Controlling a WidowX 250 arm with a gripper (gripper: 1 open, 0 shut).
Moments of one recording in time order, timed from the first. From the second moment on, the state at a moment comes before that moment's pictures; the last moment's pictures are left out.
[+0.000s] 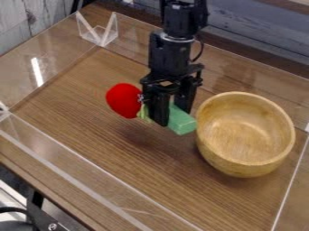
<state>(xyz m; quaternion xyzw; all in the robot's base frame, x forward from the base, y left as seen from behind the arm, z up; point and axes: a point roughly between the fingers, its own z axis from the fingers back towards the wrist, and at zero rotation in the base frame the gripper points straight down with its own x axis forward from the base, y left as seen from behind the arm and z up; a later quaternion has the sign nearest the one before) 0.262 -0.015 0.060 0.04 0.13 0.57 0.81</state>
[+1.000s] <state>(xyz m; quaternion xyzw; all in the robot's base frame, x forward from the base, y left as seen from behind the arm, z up) 0.269 -0.028 0.062 0.02 0.13 0.57 0.81</state>
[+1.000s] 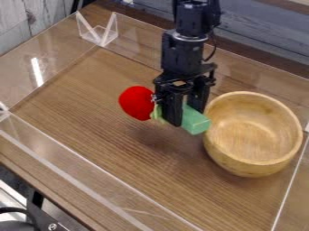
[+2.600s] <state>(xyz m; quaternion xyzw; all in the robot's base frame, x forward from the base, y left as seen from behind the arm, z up) 0.290 -0.057 0.062 0.00 0.13 0.56 0.82</state>
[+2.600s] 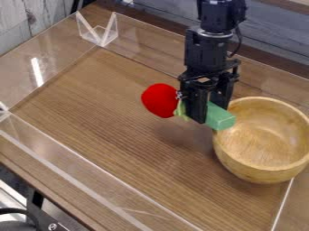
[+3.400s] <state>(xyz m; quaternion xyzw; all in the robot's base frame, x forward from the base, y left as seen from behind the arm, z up) 0.291 -0.066 0.049 0.01 0.15 0.54 0.83</state>
